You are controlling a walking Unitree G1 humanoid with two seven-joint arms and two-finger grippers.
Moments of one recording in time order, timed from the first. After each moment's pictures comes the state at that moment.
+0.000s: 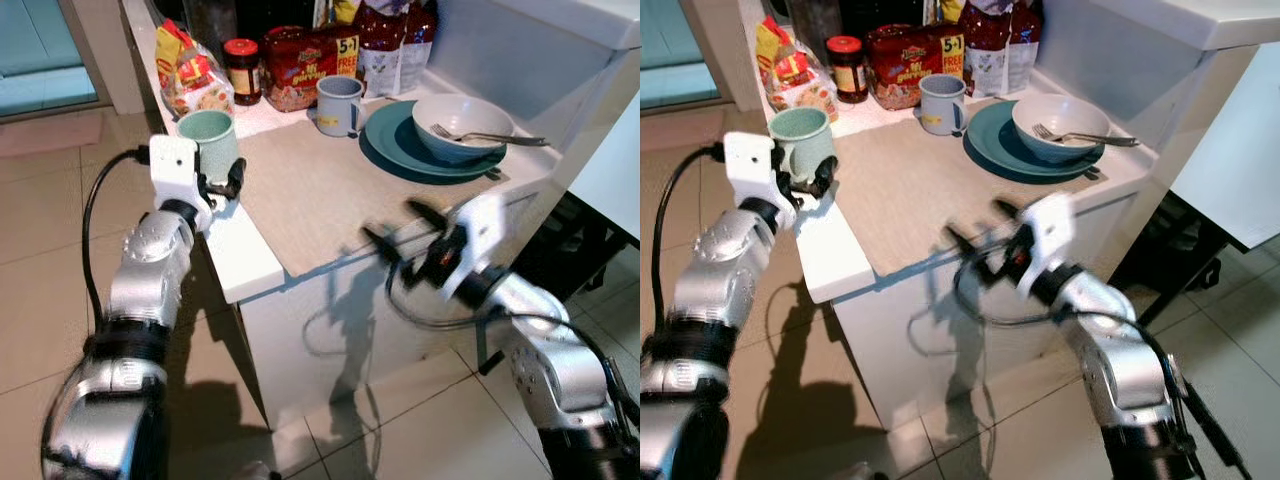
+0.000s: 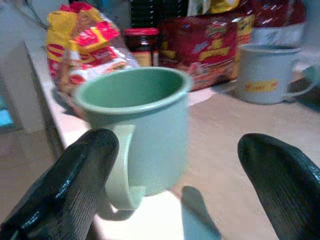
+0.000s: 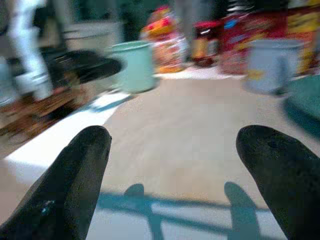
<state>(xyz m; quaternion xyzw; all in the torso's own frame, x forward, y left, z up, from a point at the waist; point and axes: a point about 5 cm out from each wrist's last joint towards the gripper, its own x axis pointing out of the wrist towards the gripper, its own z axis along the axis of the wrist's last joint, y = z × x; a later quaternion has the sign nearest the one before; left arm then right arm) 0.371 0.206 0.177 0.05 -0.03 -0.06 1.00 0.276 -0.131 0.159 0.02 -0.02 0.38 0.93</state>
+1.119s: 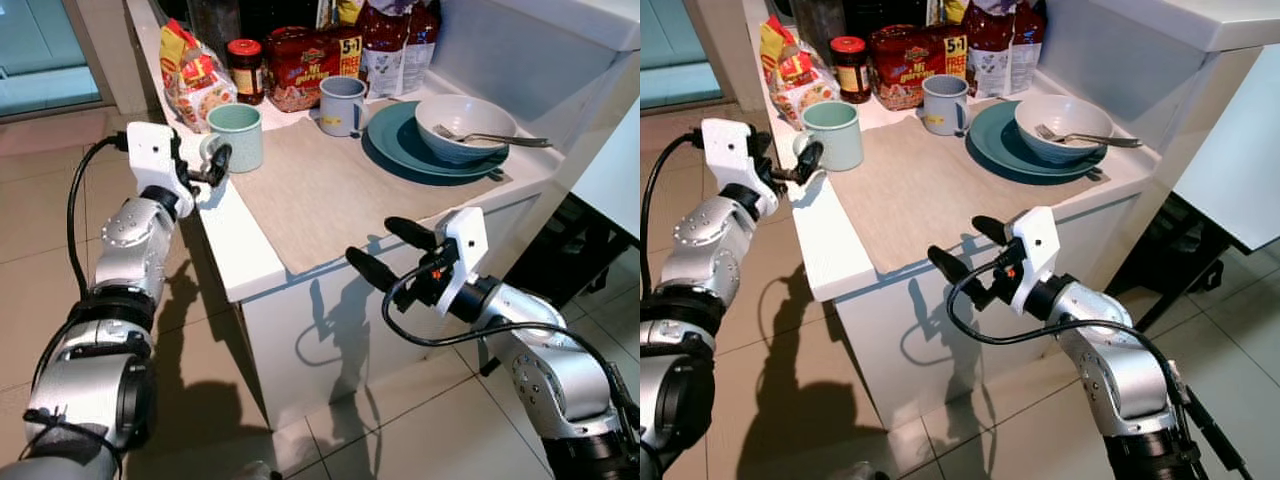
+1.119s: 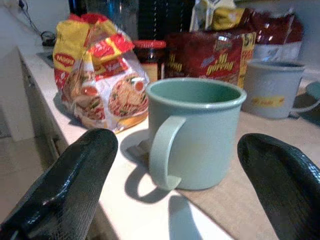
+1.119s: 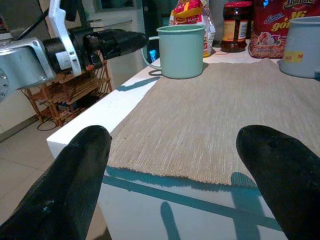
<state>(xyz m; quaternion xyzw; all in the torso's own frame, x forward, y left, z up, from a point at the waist) 0.384 0.224 0.179 0.02 -0.05 -0.08 1.00 0.271 -0.127 0.159 0.03 0.00 0.40 0.91</state>
